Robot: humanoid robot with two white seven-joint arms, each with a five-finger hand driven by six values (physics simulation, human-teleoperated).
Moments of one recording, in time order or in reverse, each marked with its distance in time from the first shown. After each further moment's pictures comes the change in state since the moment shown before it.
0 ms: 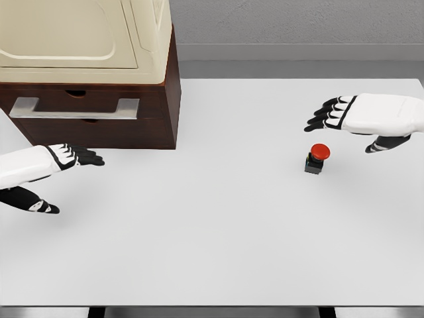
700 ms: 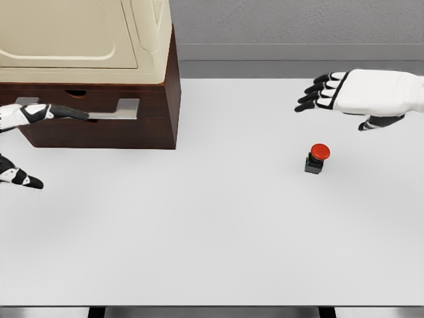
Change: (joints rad) left arm -0.318 0.084 -0.135 -0.004 0.558 0.001 -0.271; right arm -0.143 0.046 0.058 -0.013 0.036 0.001 0.000
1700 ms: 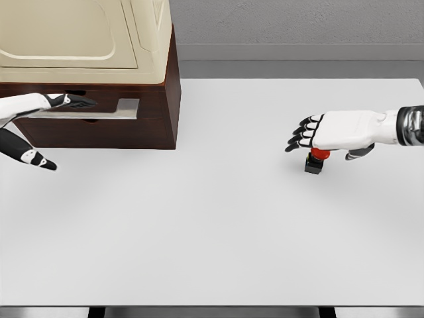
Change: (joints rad) left arm -0.073 -0.118 0.006 0.049 -0.127 0.382 -0.040; right arm -0.012 0.076 0.196 0.094 0.159 -0.001 0.000
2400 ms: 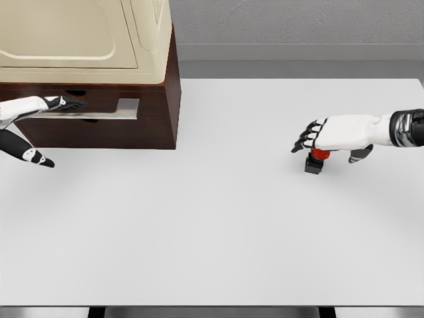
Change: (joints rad) left arm 0.006 -0.060 -0.013 0.099 -0.077 0.035 0.013; right arm 0.011 0.058 0.022 0.130 0.052 0.000 0.000
